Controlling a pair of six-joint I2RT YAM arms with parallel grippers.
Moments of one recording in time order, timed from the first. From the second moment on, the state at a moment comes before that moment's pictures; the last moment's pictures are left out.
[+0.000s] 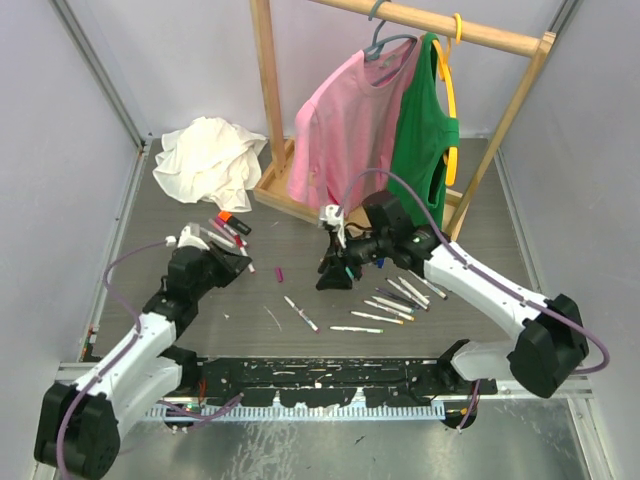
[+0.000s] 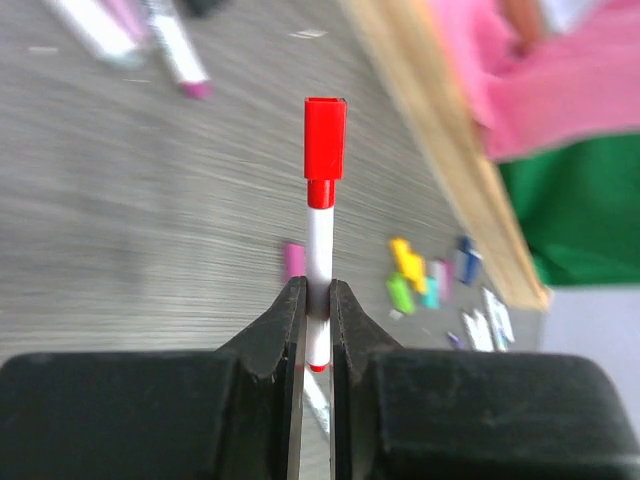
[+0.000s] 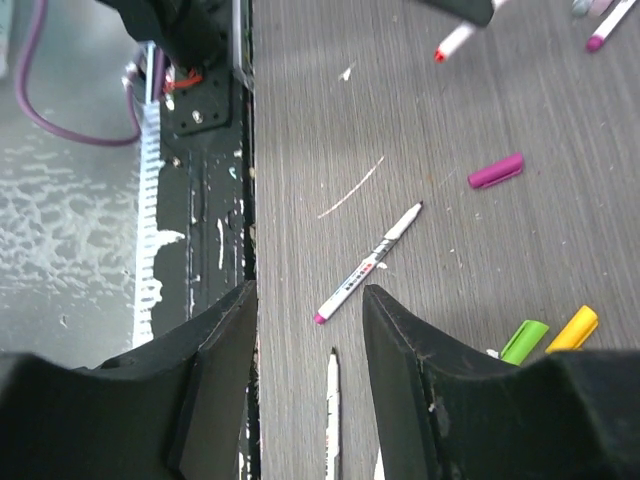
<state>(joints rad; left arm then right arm) -0.25 0.88 0.36 -0.03 0.07 -0.92 0.68 1.31 1.01 -0.41 -0.83 -0.24</state>
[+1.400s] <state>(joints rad) -1.06 1.13 0.27 1.09 -0.13 -0.62 0.49 1.27 0.57 0.84 -1.12 0.68</state>
